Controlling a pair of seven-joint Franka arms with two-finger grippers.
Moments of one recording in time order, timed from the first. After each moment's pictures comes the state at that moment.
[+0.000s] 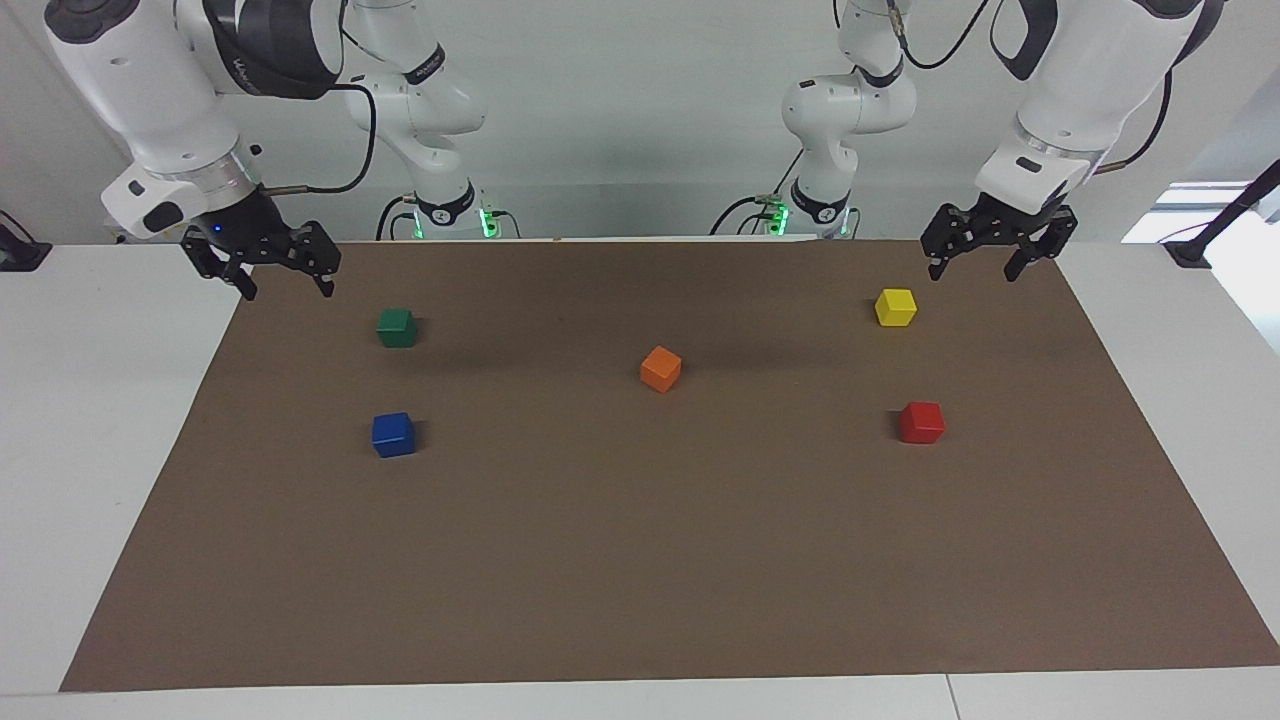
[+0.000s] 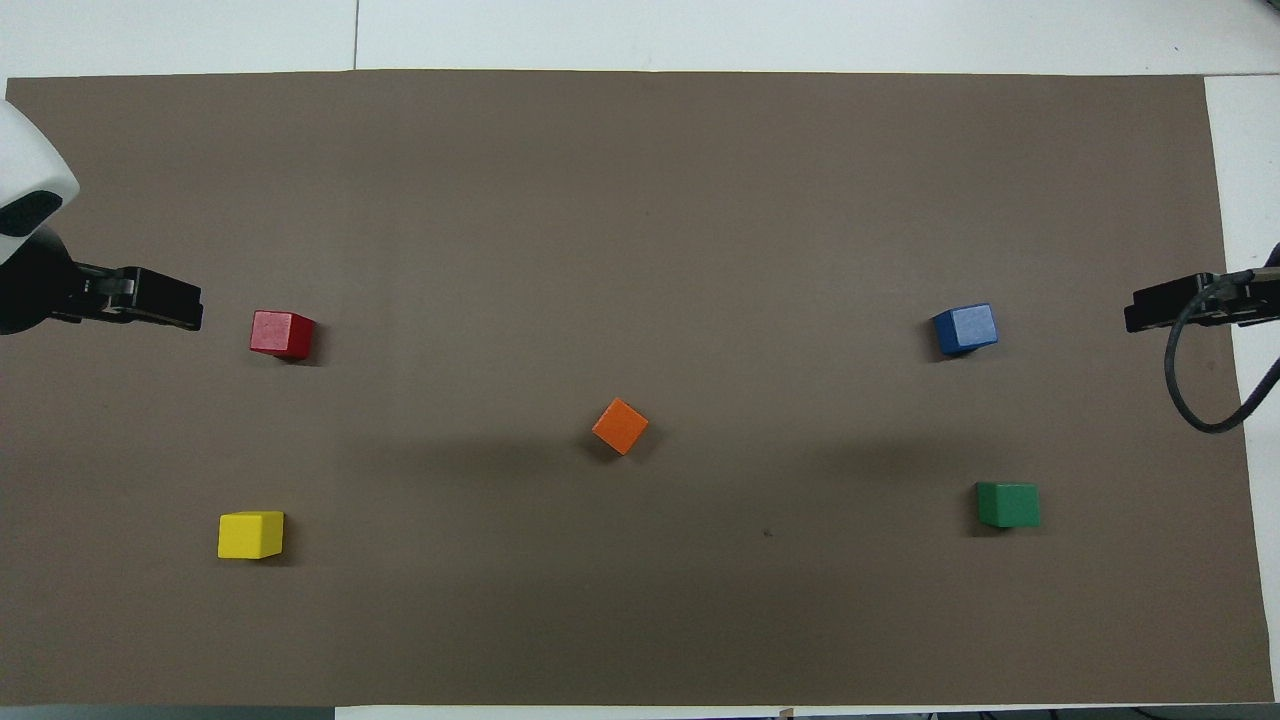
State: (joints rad) left arm 0.02 -0.01 -0.14 -1.59 0.03 1.57 0.02; right arm -0.03 -0.04 -0.04 -1.71 0.00 1.66 -0.09
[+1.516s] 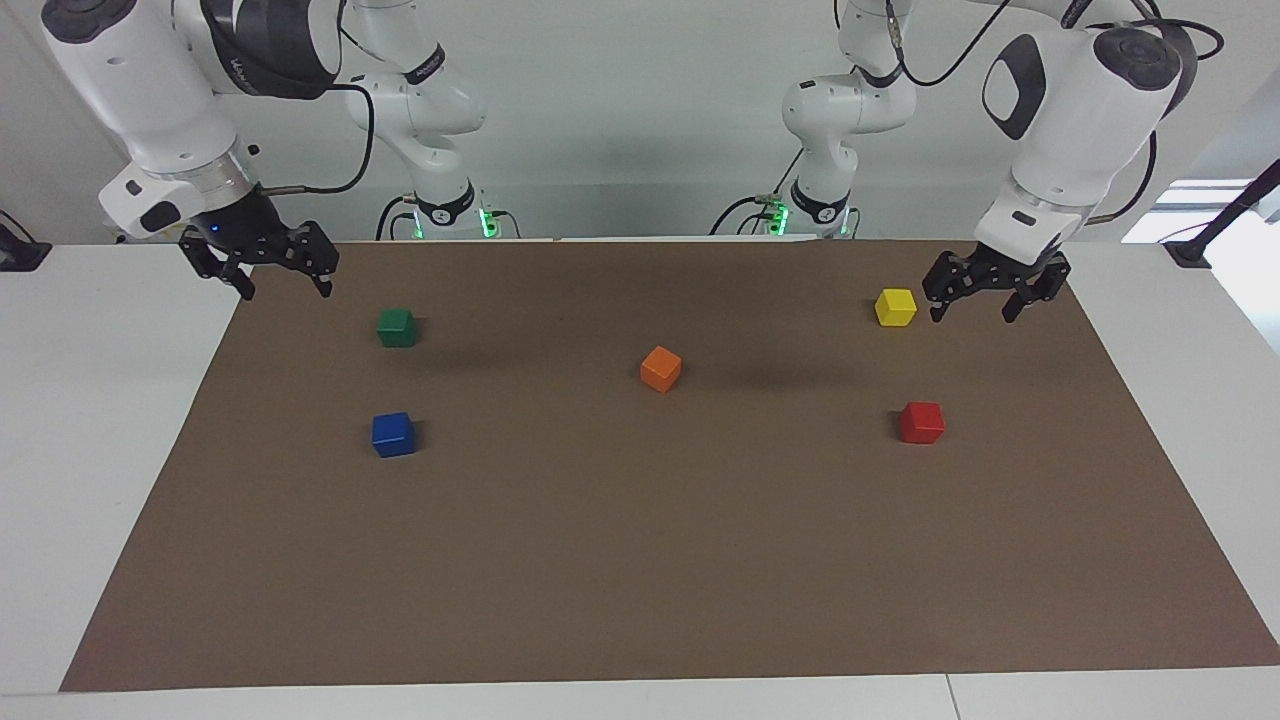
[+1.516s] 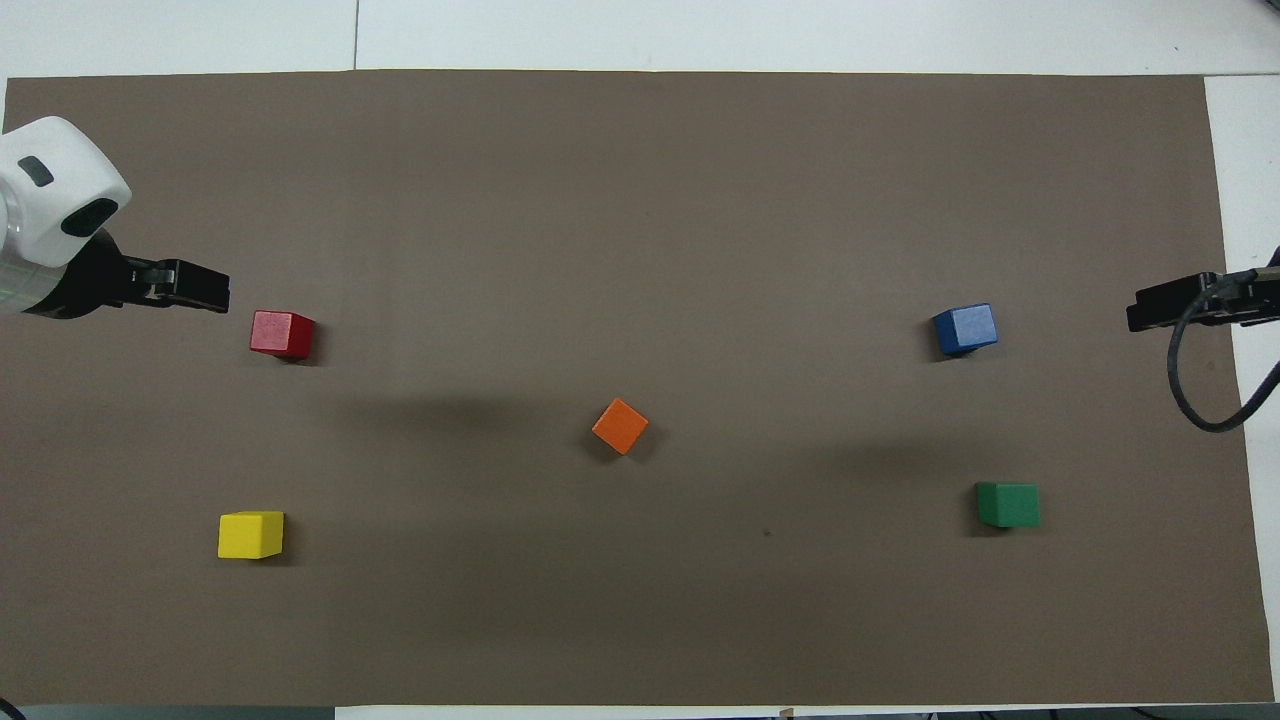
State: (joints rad) left arm 0.05 0.04 -0.13 -1.74 0.03 1.80 0.05; right arm -0.04 -0.04 -0.04 -1.71 0.00 1.66 -0.09
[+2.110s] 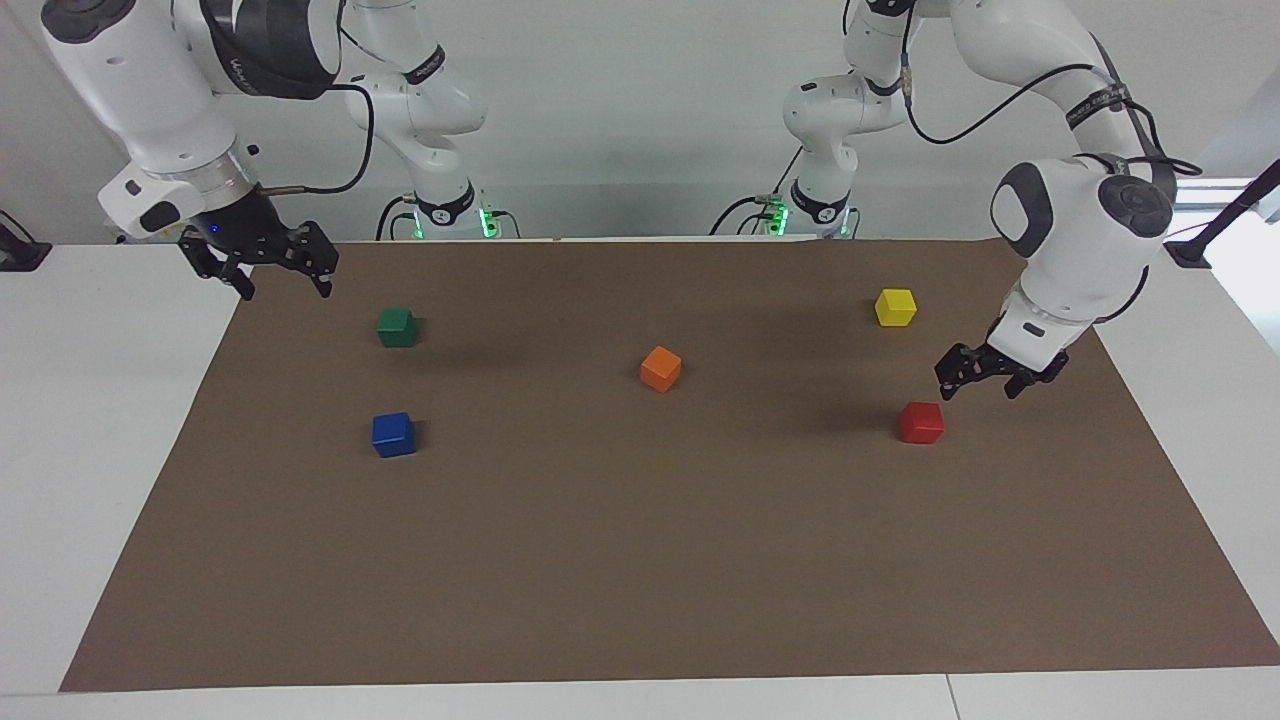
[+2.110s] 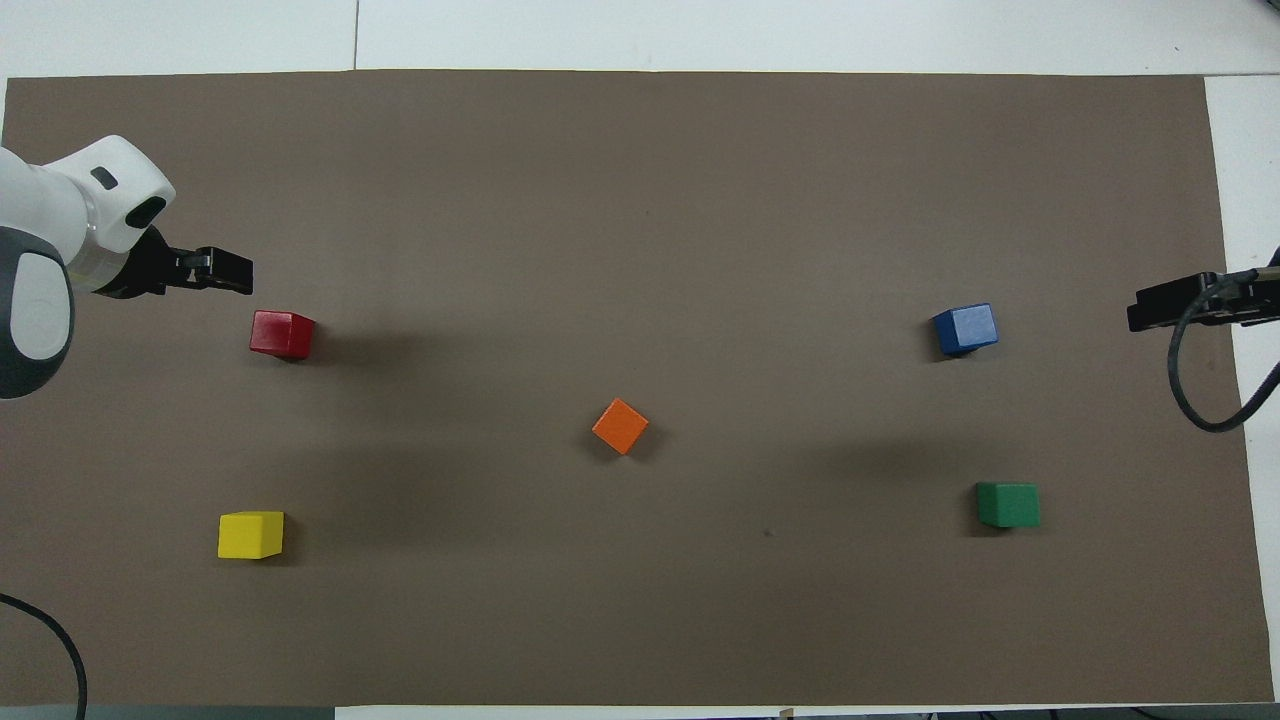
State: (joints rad) left arm 0.12 0.20 -0.13 -1.83 0.03 2.06 0.06; right arm -0.04 -0.04 -0.04 -1.71 0.00 1.66 -0.09
